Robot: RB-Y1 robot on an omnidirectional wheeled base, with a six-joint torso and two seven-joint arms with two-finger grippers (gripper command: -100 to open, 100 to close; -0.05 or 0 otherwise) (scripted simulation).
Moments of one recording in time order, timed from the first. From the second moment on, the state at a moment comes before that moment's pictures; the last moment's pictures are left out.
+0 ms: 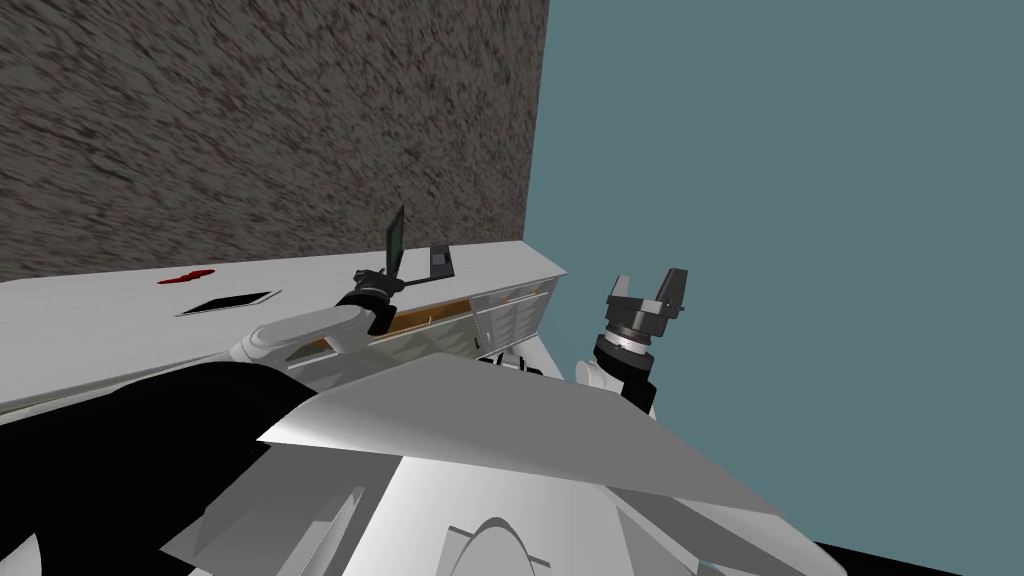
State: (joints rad) left arm 0.71 1.22 0.13 -2.19 -0.74 0.94 -0.39; right arm 0.48 0.04 0.07 -2.38 0.04 -0.52 0.01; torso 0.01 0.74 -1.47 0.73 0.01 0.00
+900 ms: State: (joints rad) left arm 0.76 1.26 0.05 -2.13 -0.86 1.00 -0.49; right arm 0.48 0.04 0.07 -2.38 0.04 -0.52 0.01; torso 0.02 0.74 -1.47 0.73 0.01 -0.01
